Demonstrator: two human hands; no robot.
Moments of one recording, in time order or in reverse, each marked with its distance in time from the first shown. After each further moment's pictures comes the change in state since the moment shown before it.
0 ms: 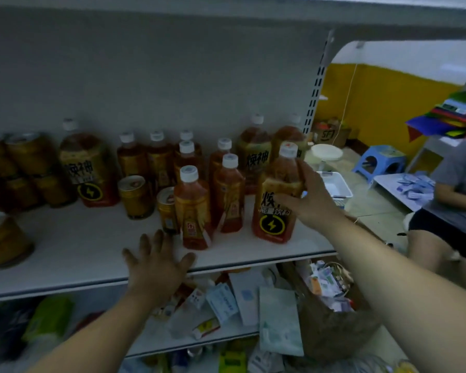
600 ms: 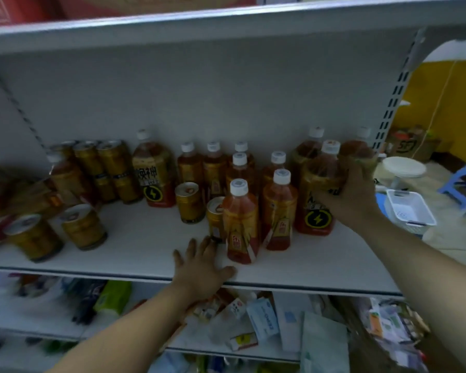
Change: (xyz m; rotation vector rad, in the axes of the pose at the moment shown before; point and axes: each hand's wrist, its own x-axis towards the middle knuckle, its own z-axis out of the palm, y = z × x) left_hand 0.008 -0.007 -0.022 -0.161 -0.178 0.001; right_hand 0.067 -0.007 0.025 -0.174 0.154 -0.120
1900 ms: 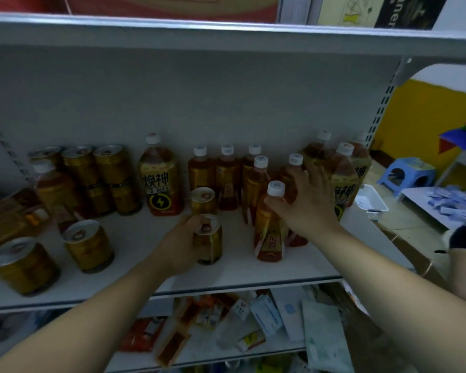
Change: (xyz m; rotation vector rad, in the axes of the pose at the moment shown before) left_hand 0.027 -0.101 -0.076 -0.471 0.116 0.413; right_hand -0.068 -0.132 0.072 -0.302 -0.022 -0.033
